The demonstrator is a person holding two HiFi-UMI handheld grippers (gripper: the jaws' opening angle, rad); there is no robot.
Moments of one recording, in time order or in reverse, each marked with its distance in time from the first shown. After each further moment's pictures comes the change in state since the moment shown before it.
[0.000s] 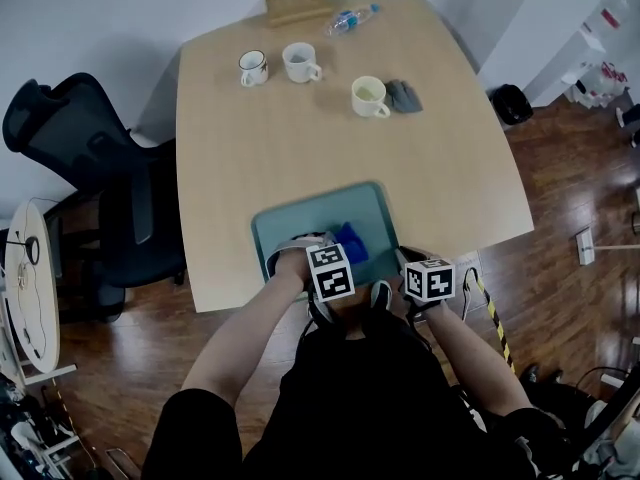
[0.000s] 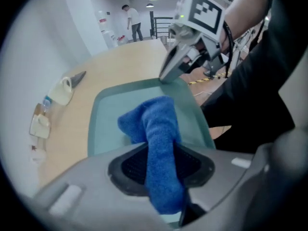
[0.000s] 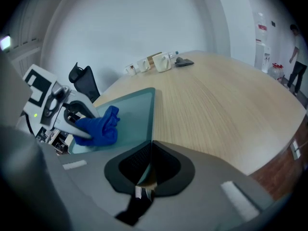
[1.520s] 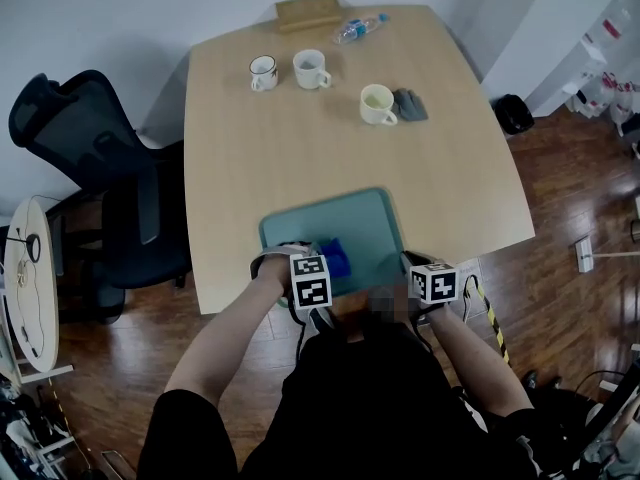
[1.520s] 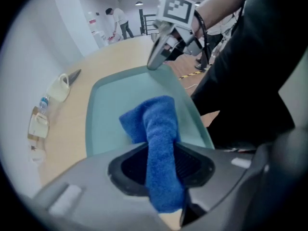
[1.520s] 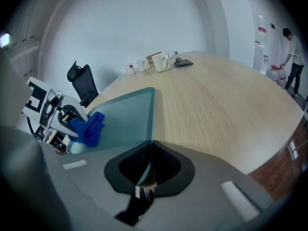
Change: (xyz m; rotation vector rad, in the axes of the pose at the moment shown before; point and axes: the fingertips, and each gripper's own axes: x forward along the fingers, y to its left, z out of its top) left arm -0.015 -0.012 -0.055 0.101 0.030 -0.032; right arm 0.001 0.000 0.003 -0.005 0.001 -0.027
